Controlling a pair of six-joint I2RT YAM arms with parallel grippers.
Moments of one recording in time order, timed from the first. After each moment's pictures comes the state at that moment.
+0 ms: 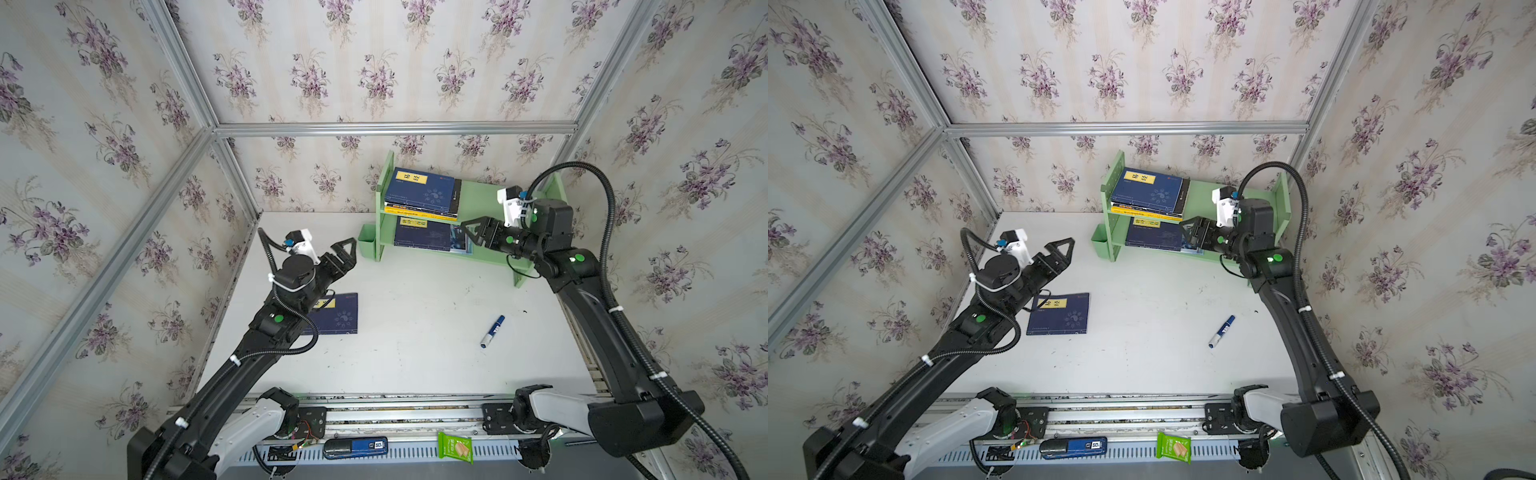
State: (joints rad) left arm -0.39 0.93 0.79 -0.07 -0.08 -0.86; right arm 0.18 1.21 1.32 -0.56 -0.47 0.45
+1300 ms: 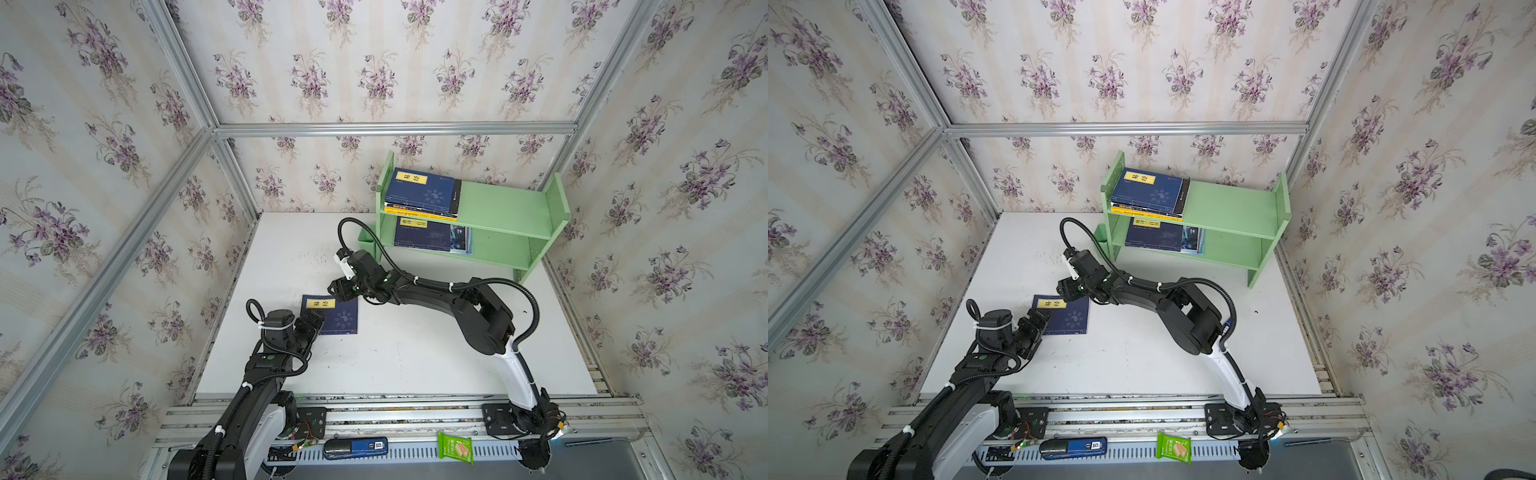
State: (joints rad) left arm 0.01 0.83 0.21 -0.14 0.26 -1.08; right arm 0.89 2.27 1.74 -0.14 -0.15 0.39
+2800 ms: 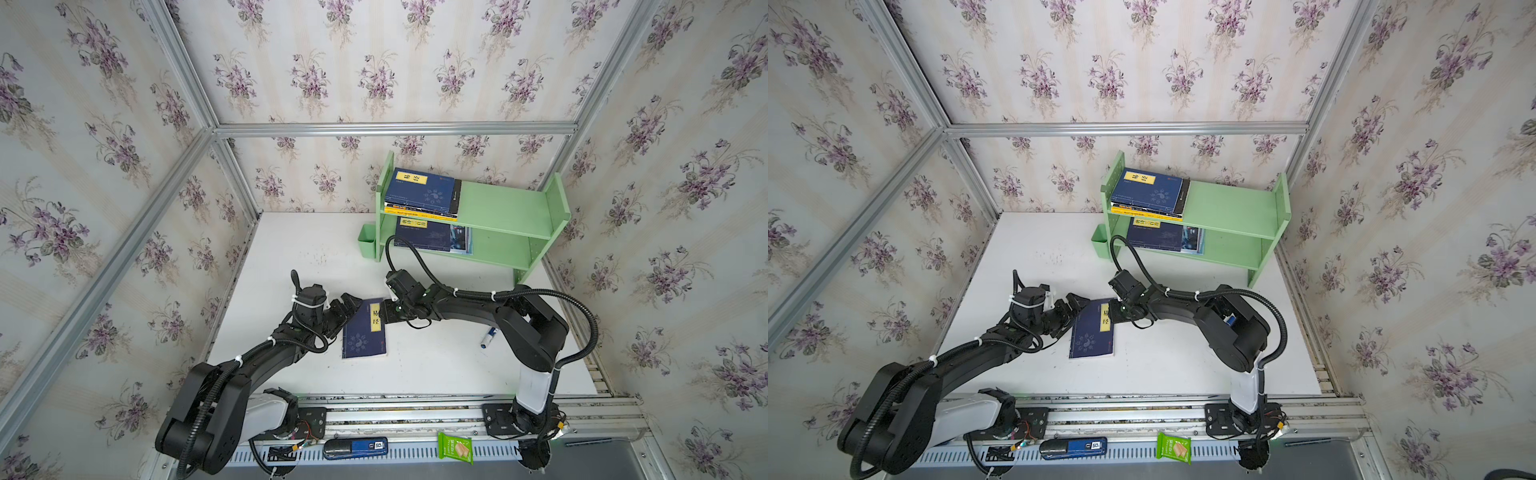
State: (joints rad) left arm -0.30 1.22 0.41 0.12 0.35 -1.02; right arm 0.81 1.87 1.14 -0.28 -0.11 0.63
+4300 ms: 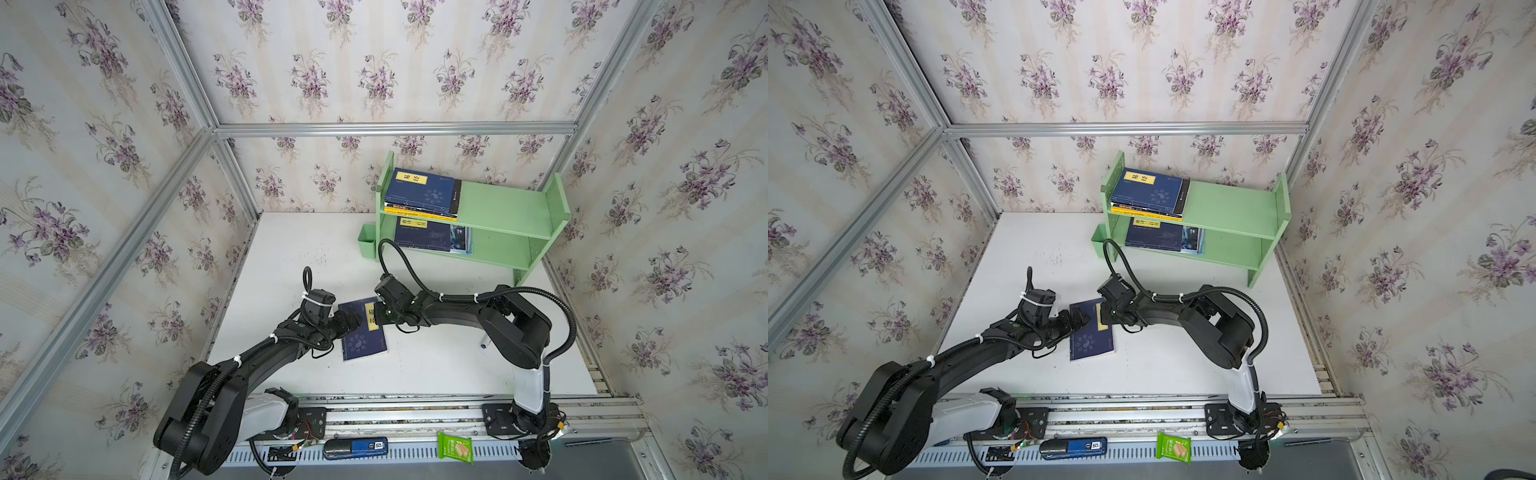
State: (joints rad) left arm -0.37 1.22 0.47 -0.20 0.24 -0.81; right arm 0.89 1.99 1.18 -0.18 0.00 0.71
